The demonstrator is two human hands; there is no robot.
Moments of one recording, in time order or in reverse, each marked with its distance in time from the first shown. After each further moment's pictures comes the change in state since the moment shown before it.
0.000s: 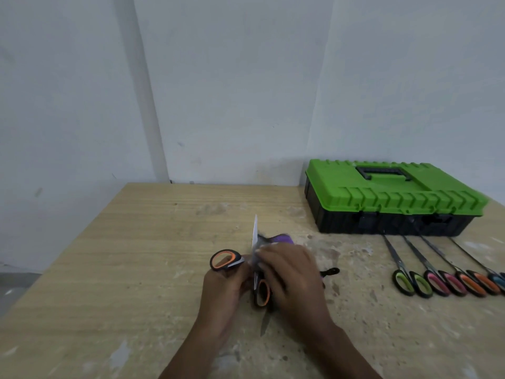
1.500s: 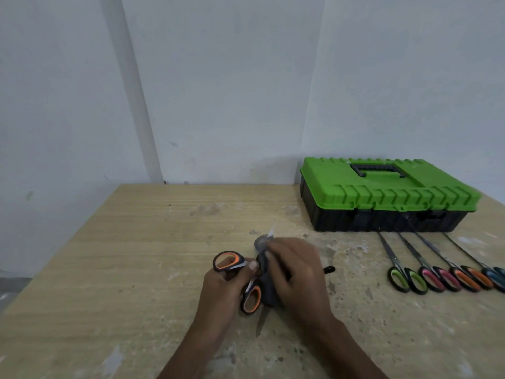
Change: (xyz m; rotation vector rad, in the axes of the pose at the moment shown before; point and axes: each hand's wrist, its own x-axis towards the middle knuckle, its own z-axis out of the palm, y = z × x) left_hand 0.003 -0.006 -0.004 0.247 -0.058 0.027; right_hand 0.004 0.008 -0.004 0.030 0.041 0.161
